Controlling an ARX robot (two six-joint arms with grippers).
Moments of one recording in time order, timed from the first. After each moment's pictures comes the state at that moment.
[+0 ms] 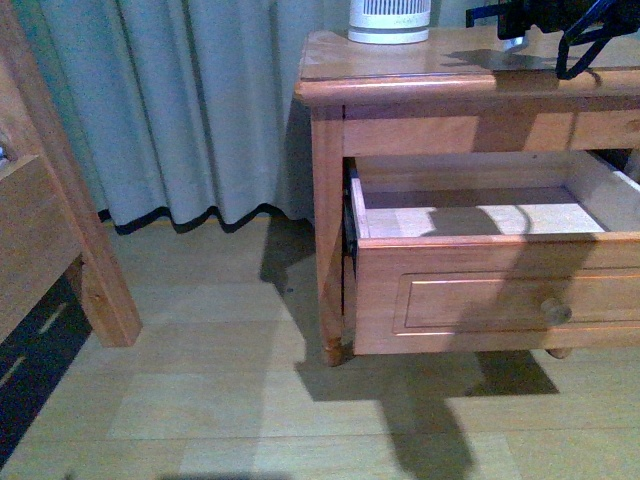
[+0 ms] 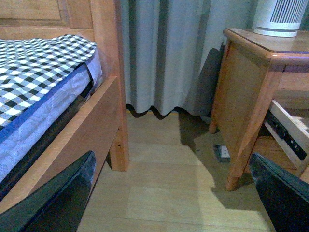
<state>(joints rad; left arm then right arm) 0.00 0.00 0.01 0.00 0.00 -0.01 0.01 2.44 2.06 0.32 0.03 -0.13</state>
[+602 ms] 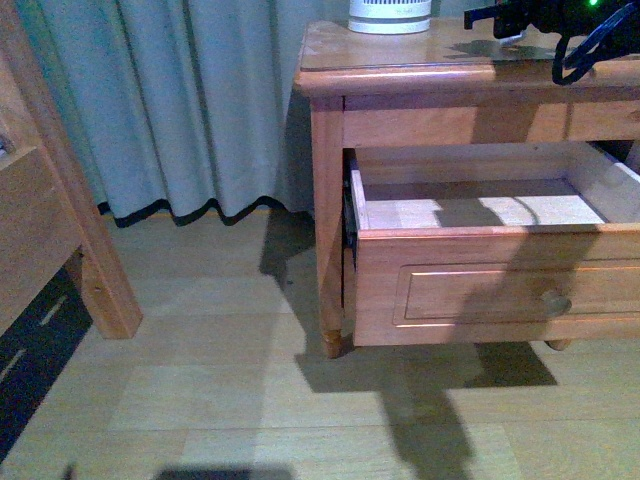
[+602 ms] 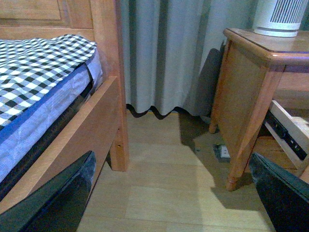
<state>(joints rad) 0.00 0.00 0.01 0.00 0.00 -0.01 0.01 2.44 1.93 0.53 -0.01 -0.14</state>
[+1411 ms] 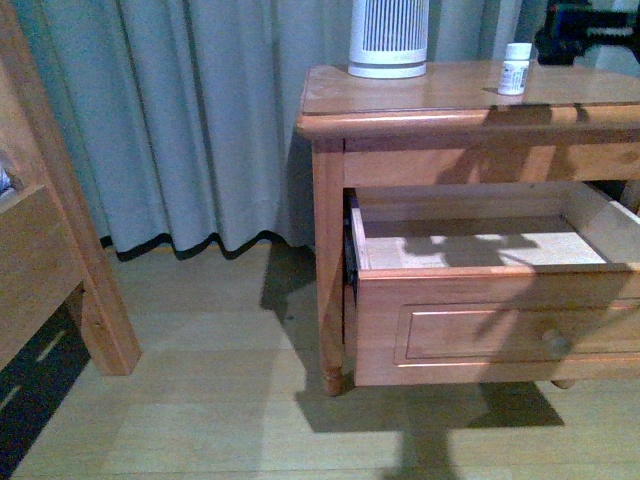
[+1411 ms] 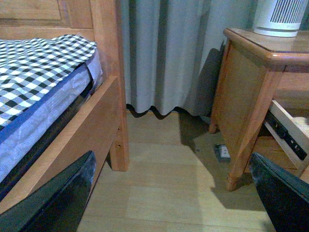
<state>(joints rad) 0.00 0.00 0.01 0.00 0.00 -0.01 -0.03 1.89 1.28 0.47 -0.03 0.06</state>
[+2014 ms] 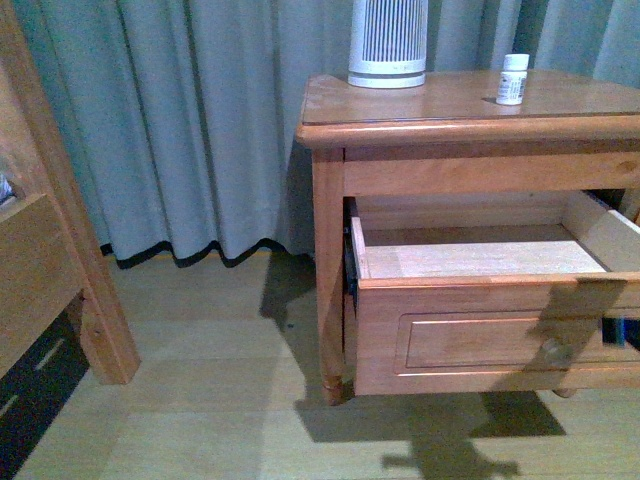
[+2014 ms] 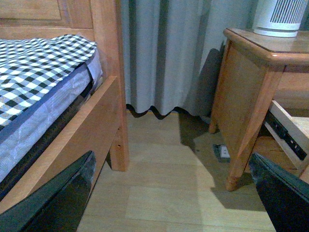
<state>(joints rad) 0.00 0.00 0.01 0.00 0.00 -0.01 0.00 1.70 0.56 0.48 -0.01 0.16</state>
